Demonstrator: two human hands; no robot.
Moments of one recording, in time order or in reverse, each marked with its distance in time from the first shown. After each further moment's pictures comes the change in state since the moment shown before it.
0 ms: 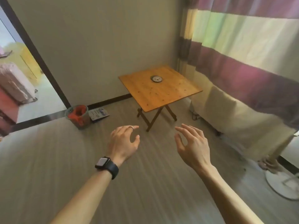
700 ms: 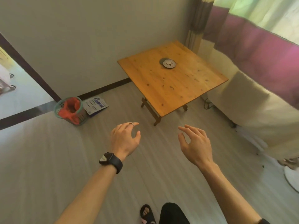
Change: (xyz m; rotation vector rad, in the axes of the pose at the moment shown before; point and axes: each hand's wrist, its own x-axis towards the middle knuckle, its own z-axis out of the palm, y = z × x) left_hand 0.274 -0.208 0.086 -0.043 -0.202 -0.078; right_hand 0.245 -0.058 0.221 -0.022 -0.222 0.241
